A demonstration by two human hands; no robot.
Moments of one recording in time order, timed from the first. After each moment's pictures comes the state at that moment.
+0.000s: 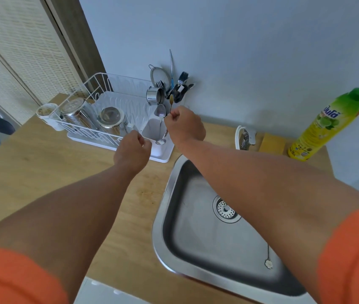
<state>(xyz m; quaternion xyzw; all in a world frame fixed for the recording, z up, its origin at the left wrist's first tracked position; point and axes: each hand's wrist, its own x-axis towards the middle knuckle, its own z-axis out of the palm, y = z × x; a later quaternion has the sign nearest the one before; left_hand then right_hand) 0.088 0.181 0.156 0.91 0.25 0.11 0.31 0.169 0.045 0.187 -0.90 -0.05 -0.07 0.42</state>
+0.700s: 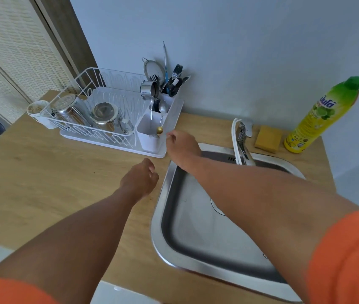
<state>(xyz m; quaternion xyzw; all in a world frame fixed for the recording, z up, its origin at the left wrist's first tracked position) 0.039 0.160 0.096 0.95 0.16 -0.05 0.26 0.141 0.025 0.130 -0.91 -0.08 0.06 0.40</state>
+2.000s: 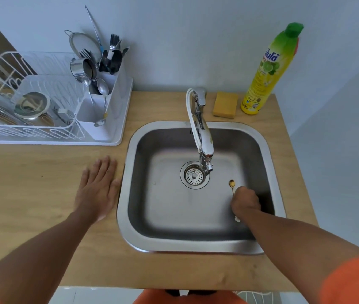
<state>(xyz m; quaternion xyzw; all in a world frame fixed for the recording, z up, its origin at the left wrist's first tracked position) -0.001 0.178 0.023 1.00 -0.03 -0.04 0.08 0.000 -0.250 -0.018 -0.93 0.26 0.23 0.12</state>
